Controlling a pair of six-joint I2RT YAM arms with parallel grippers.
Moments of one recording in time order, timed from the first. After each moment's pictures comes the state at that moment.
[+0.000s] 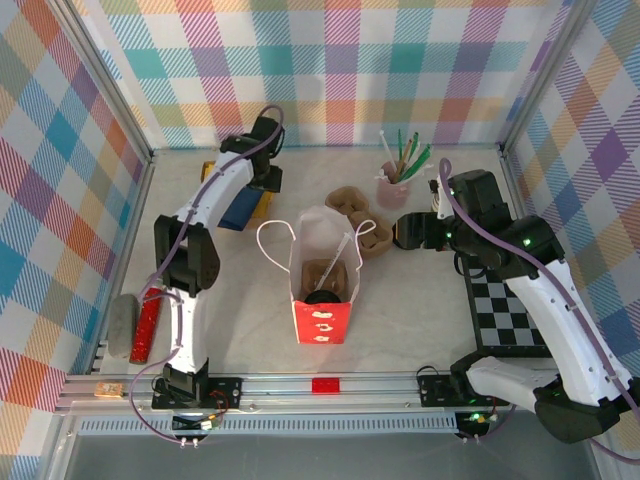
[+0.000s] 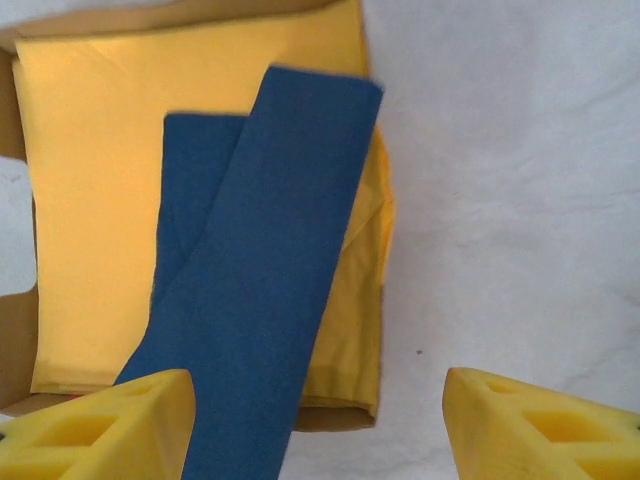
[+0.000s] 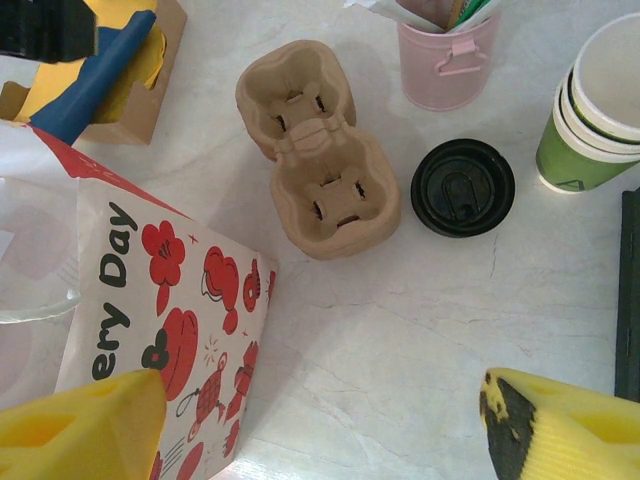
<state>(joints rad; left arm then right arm) -0.32 2.16 2.10 -1.09 -0.31 -0.18 0.50 1.10 1.49 -1.20 0.03 0.36</state>
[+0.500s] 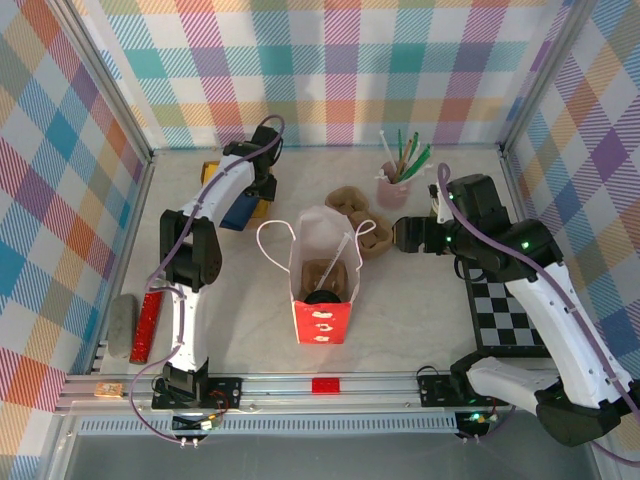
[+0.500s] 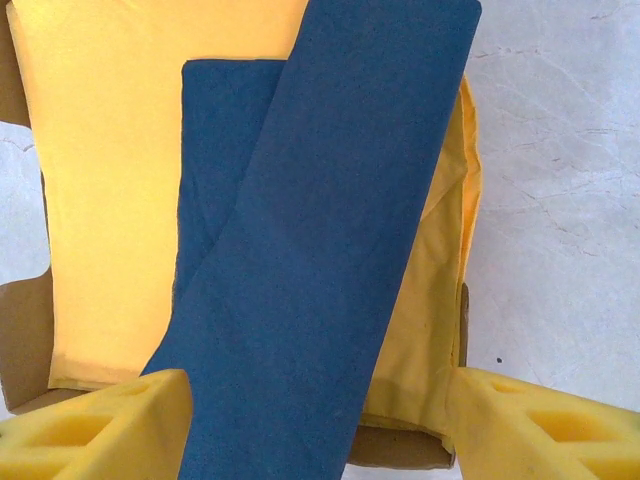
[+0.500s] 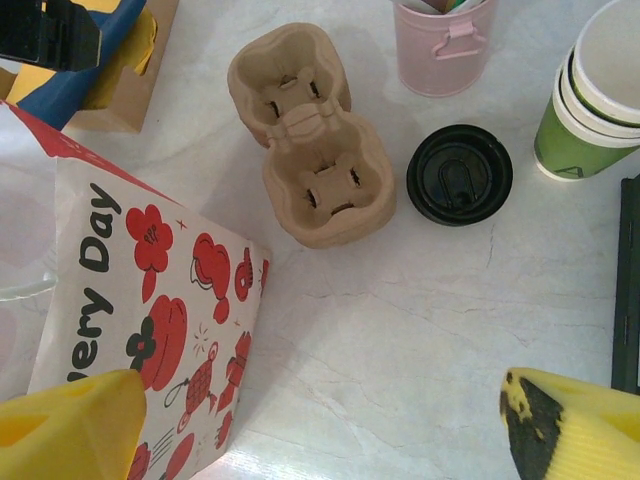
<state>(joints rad) -0.31 2.20 2.06 -1.08 -0.36 -0.16 0.50 1.08 1.46 -1.20 0.03 0.36</state>
